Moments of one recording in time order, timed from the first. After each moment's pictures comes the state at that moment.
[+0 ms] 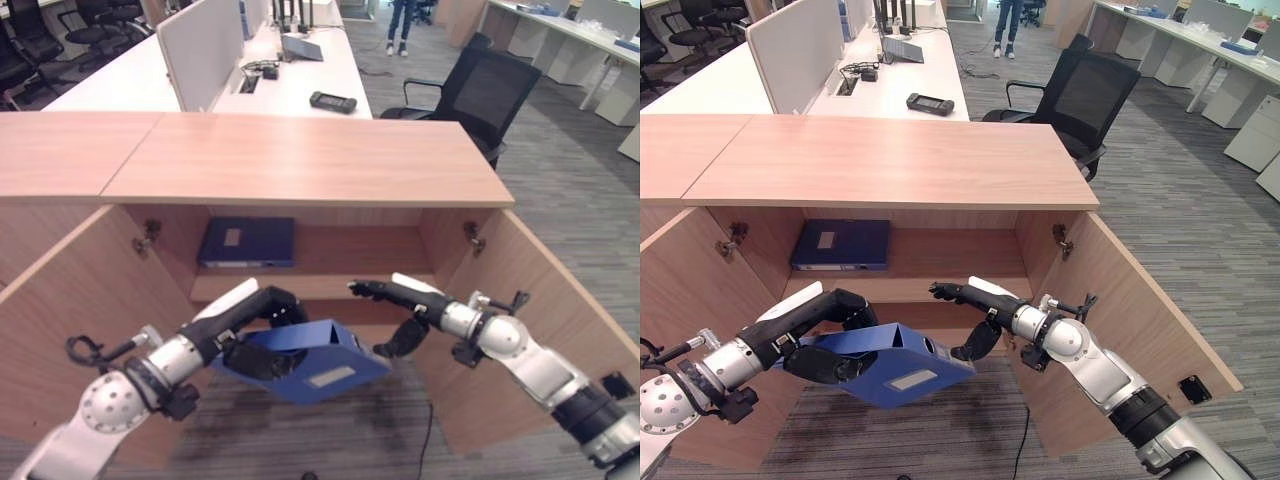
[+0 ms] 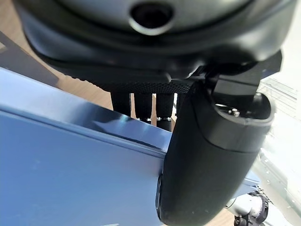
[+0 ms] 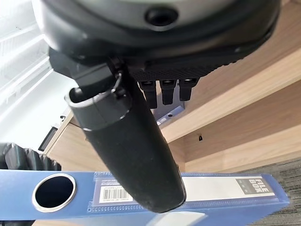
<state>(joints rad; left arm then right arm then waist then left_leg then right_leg) 0.25 0.97 -0.01 -0.43 -0.21 -0.11 -0.32 -0.37 -0.73 0.55 0.06 0.12 0.01 0.35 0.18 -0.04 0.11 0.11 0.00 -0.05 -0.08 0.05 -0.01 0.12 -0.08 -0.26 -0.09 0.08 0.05</state>
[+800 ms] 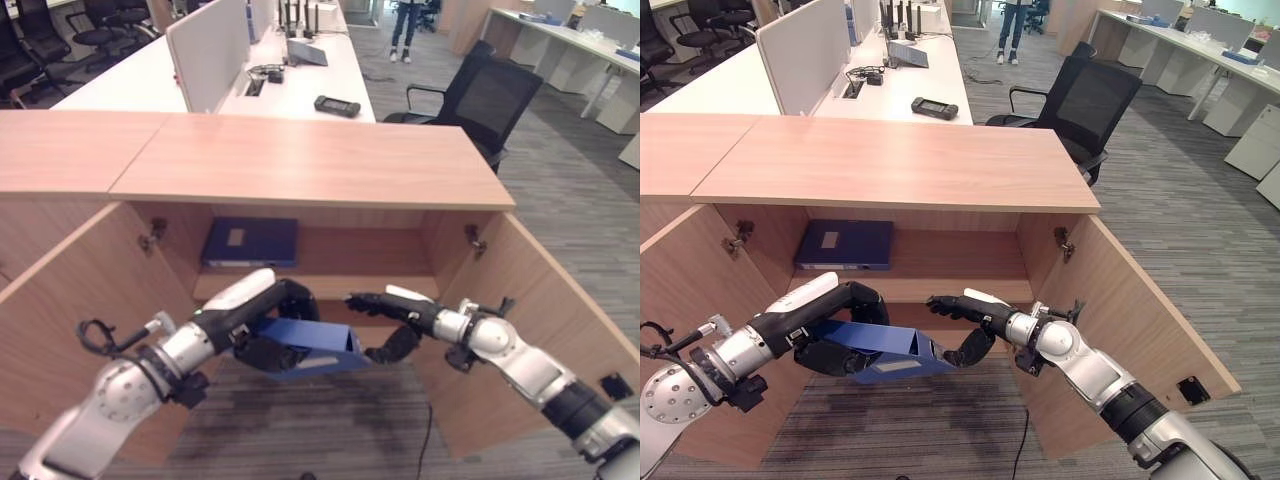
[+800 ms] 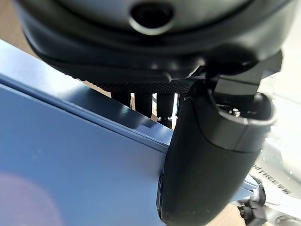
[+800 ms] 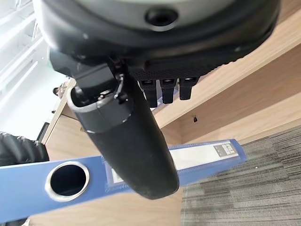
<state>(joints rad) 0.18 0.97 -0.04 -0.43 -0.02 -0.16 -0.29 -0.41 -0.75 0.61 0.10 0.22 0.05 0.41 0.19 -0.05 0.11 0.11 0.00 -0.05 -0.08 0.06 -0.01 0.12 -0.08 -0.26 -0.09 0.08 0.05</state>
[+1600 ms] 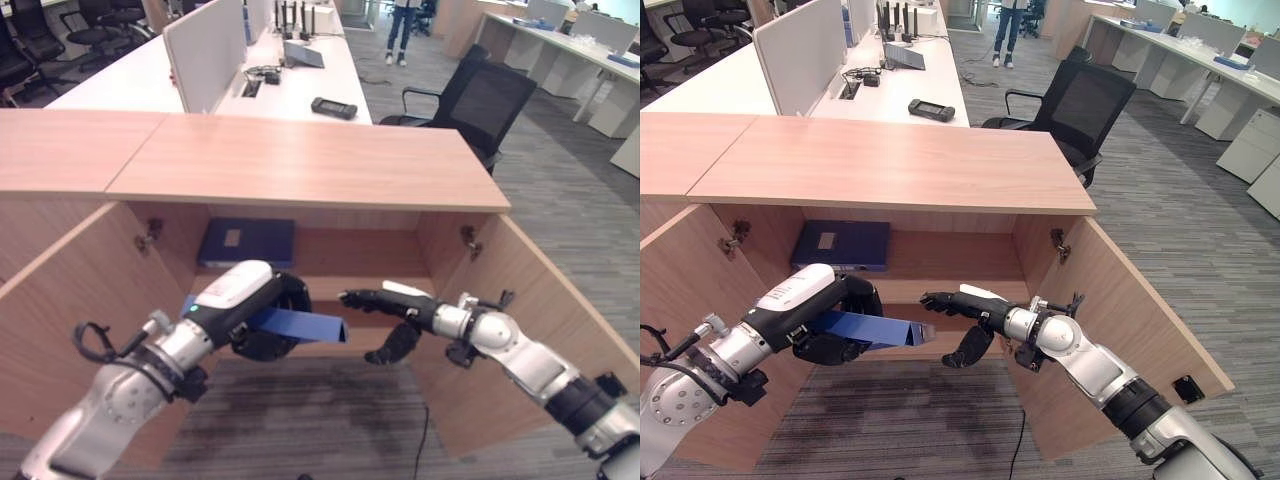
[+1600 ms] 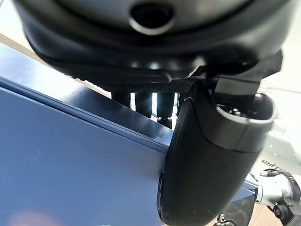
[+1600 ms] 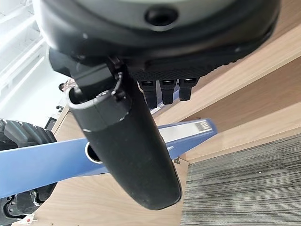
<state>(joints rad) 0.17 0.92 -0.03 -0.43 0.16 -0.18 -0.20 -0.43 -0.74 0.61 0.08 0.22 0.05 0.41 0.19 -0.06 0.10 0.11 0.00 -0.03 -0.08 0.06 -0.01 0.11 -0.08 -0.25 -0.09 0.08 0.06</state>
